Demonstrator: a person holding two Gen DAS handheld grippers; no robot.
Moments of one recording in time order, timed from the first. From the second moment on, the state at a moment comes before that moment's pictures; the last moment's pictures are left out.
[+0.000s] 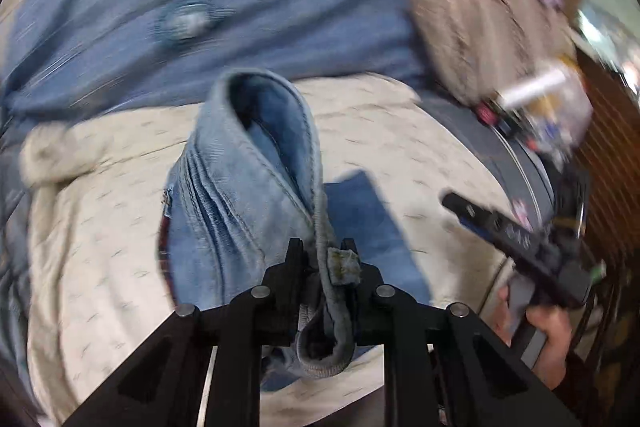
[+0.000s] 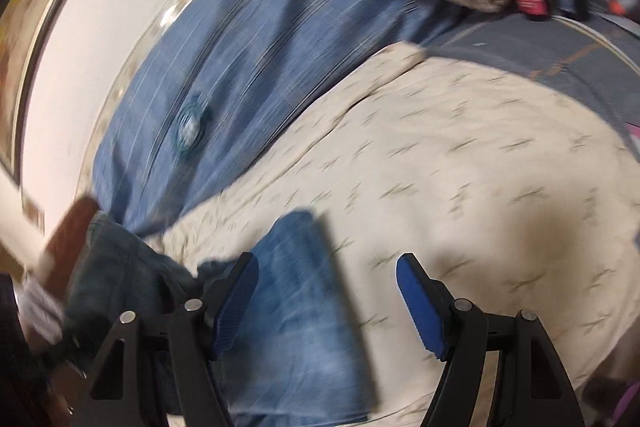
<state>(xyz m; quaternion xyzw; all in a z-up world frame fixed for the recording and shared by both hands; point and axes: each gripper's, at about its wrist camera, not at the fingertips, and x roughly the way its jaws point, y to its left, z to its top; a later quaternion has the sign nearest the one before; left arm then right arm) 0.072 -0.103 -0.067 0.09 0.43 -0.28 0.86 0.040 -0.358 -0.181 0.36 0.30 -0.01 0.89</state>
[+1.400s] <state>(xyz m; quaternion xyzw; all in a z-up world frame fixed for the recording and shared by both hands) 0.093 -0.017 -0.173 0.08 0.50 -0.21 0.84 0.144 -0.258 -0.213 0.32 0.37 0.12 0.86</state>
